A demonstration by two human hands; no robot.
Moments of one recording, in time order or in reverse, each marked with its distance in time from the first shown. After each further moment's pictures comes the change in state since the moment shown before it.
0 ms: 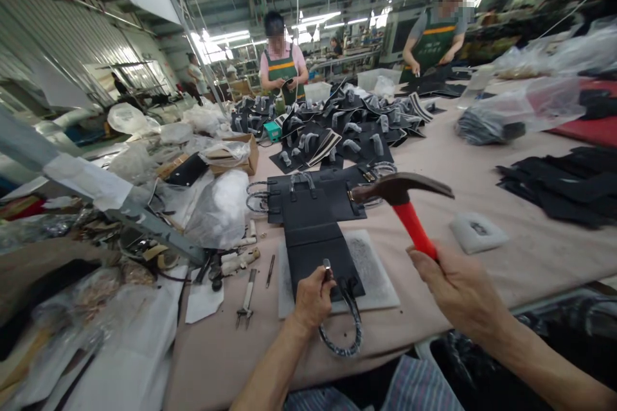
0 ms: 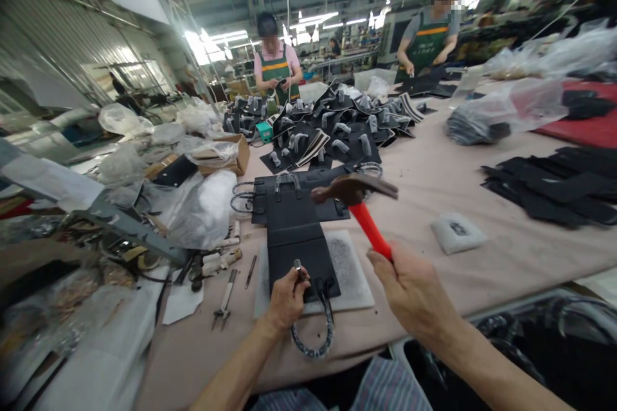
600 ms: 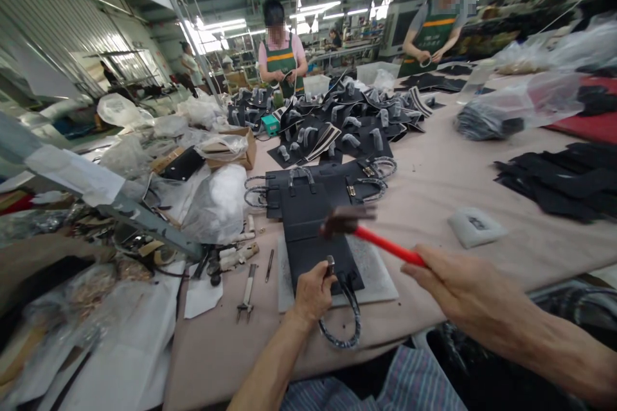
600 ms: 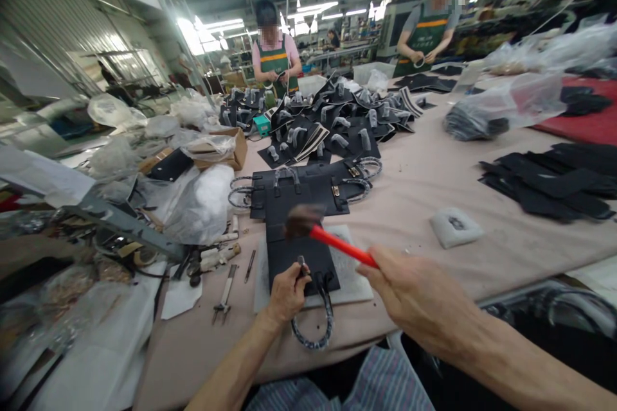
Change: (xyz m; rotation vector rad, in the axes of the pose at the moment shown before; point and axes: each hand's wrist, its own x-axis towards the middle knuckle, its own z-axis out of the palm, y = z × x) left_hand 0.000 -0.003 0.001 0.067 -0.002 0.045; right_hand 0.001 -0.040 -0.023 -0.270 -0.191 -0.247
